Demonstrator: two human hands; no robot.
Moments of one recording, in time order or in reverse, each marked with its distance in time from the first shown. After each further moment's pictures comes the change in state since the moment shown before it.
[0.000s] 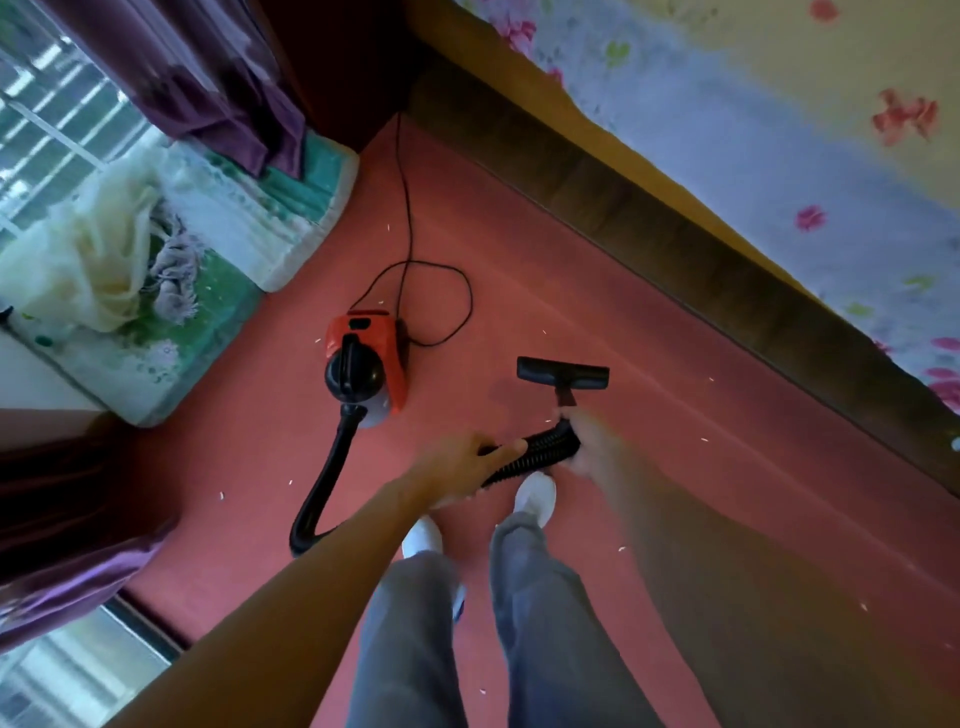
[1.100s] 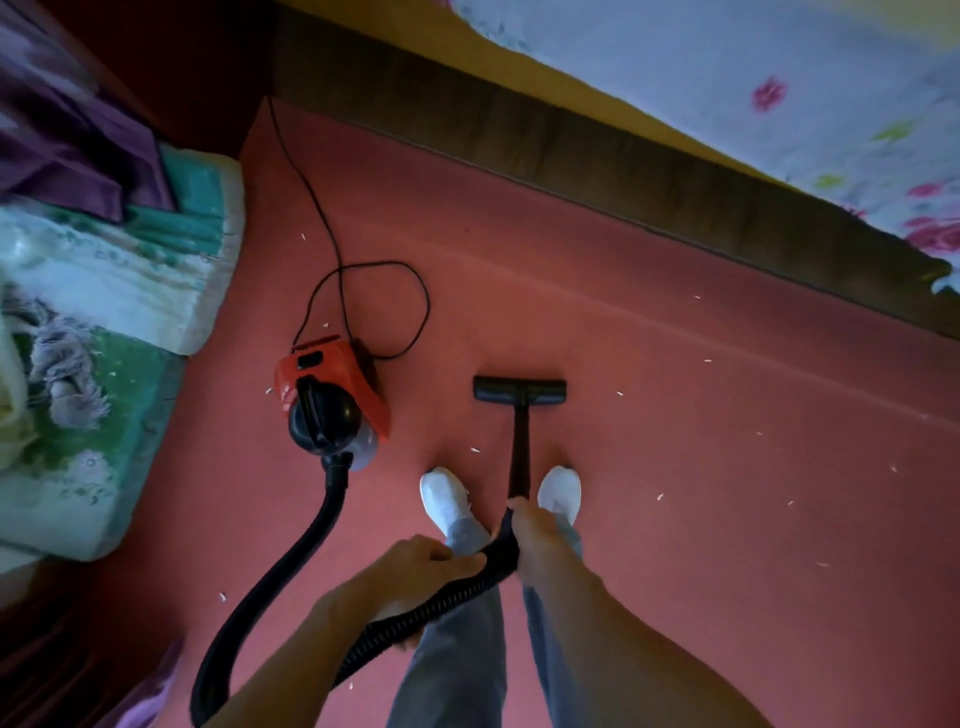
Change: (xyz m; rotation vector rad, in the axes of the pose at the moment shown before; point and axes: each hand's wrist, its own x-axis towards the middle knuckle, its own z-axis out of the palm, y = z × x) left_hand 0.020 -0.111 -0.038 -0.073 -0.470 -0.393; right_hand 0.059 0.133 0.101 0.173 0.190 0.169
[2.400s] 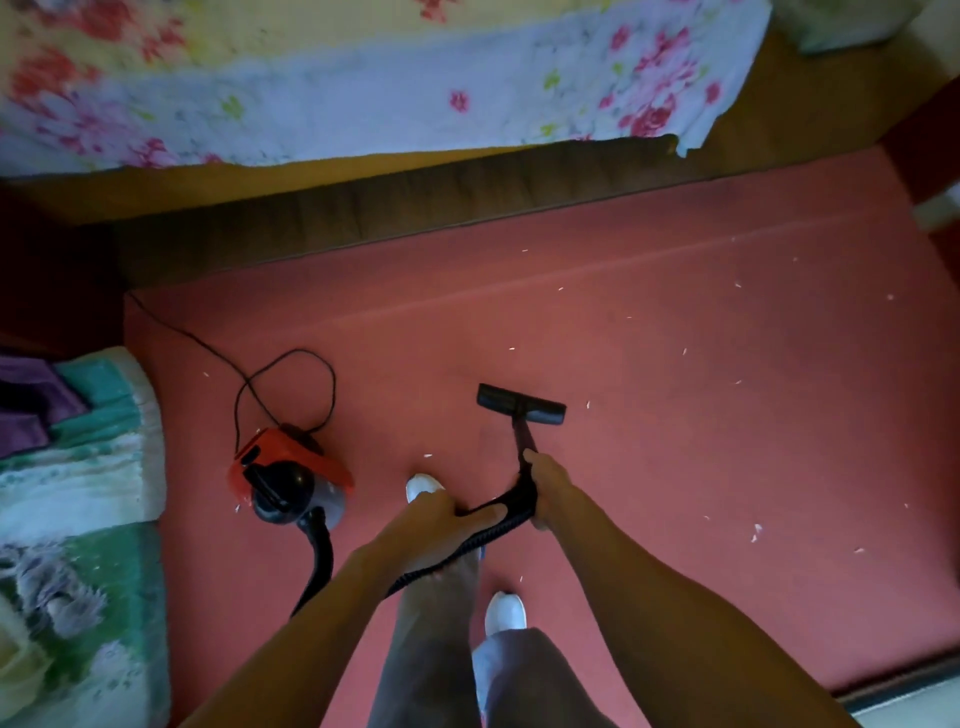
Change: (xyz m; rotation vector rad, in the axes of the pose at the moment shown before) left_hand -0.091 0.024 0.158 0.644 0.053 0.307; right_hand -0.069 0.113 -0.162 0.640 -0.039 -0.087
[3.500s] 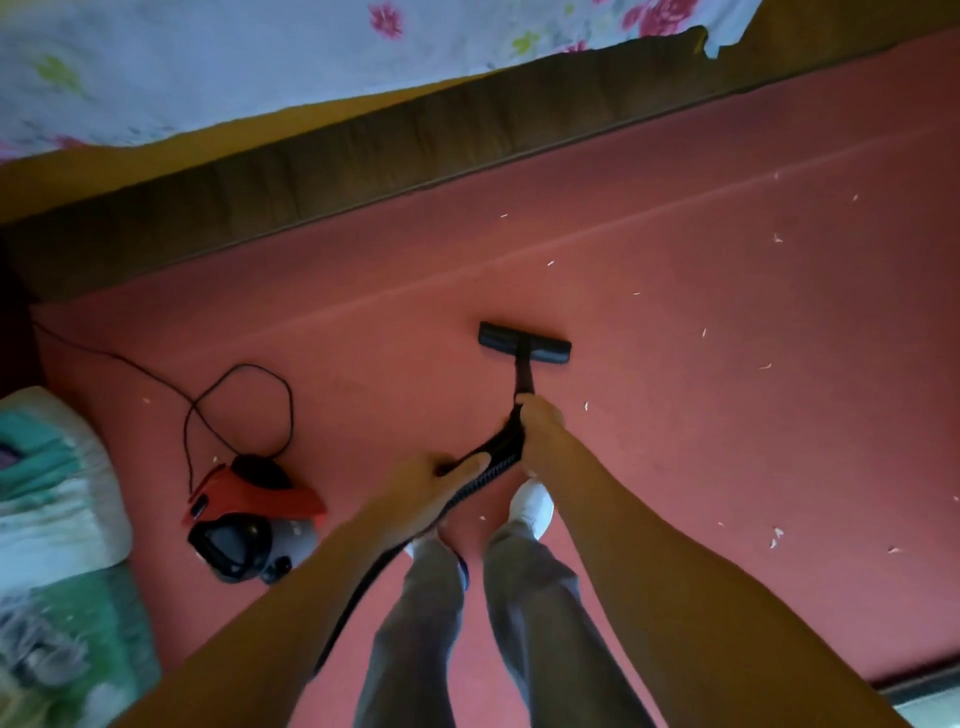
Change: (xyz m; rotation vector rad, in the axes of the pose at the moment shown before) left_hand 0.219 0.116 -0.067 0.005 0.072 0.008; right_hand 0.159 -0.211 0.026 0.083 0.014 0.073
